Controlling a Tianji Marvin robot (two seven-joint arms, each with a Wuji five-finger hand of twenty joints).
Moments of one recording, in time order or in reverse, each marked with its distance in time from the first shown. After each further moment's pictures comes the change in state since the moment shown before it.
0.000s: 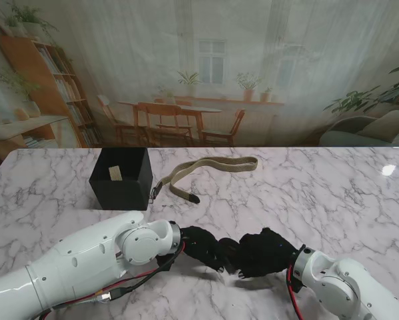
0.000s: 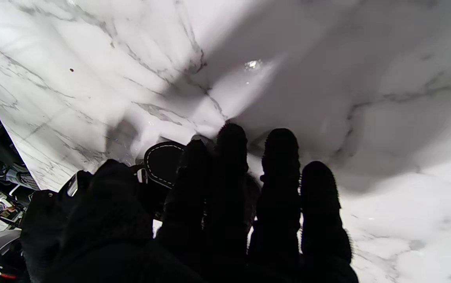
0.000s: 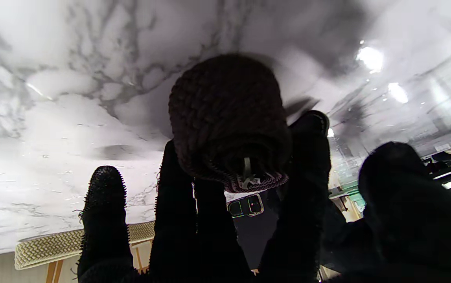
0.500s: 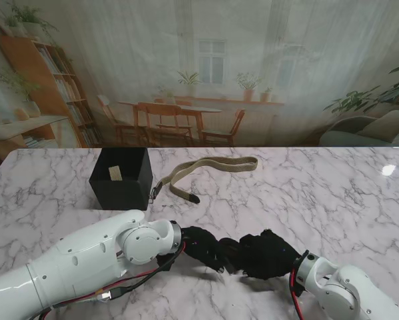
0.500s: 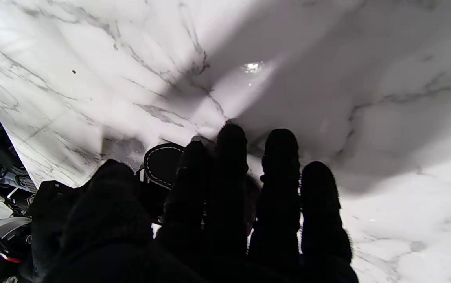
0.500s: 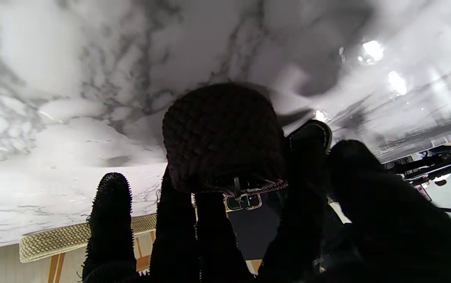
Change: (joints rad) left arm -0.013 0.000 0.013 -0.005 -0.011 0.014 -0.014; right arm -0.022 -0.011 0.016 0.050 -0.054 -0.051 -0.120; left_hand 0.000 0.000 0.000 0.000 -0.008 -0.001 -0.006 -0.005 -0.004 -0.001 -0.009 0.000 -0.003 0.000 -0.006 -0.008 -0.001 0.000 0.000 0.000; right_hand 0.095 -0.002 0.184 -0.039 -0.109 -0.007 0.113 0.007 -0.102 0.006 -0.046 -0.113 -0.085 -0.003 -0.283 -0.181 -0.064 -0.067 -0.024 -0.009
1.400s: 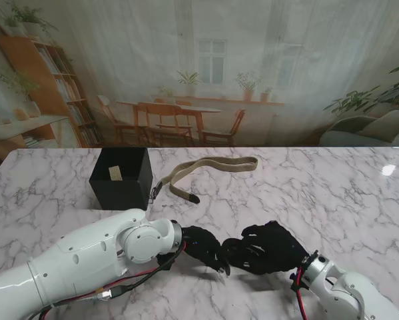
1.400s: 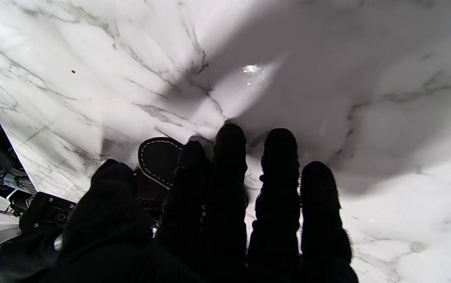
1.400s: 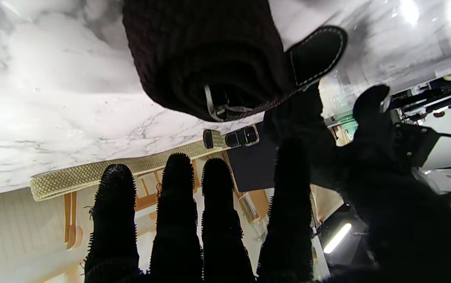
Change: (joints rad) left arm -0.015 -0.002 0.016 0.007 -0.012 0.005 -0.003; right arm -0.039 -0.035 0.061 0.016 0.012 -0.063 -0.224; left_hand 0.000 0.000 0.000 0.000 -0.001 -0.017 -0.002 0.000 0.001 -0.007 -0.001 0.000 0.000 -0.005 -0.002 0.000 0.000 0.000 0.000 0.000; right_hand -0.076 -0.023 0.011 0.069 0.032 0.173 -0.097 -0.028 0.143 -0.086 0.004 -0.051 0.079 -0.010 -0.008 -0.031 0.076 -0.023 0.092 -0.001
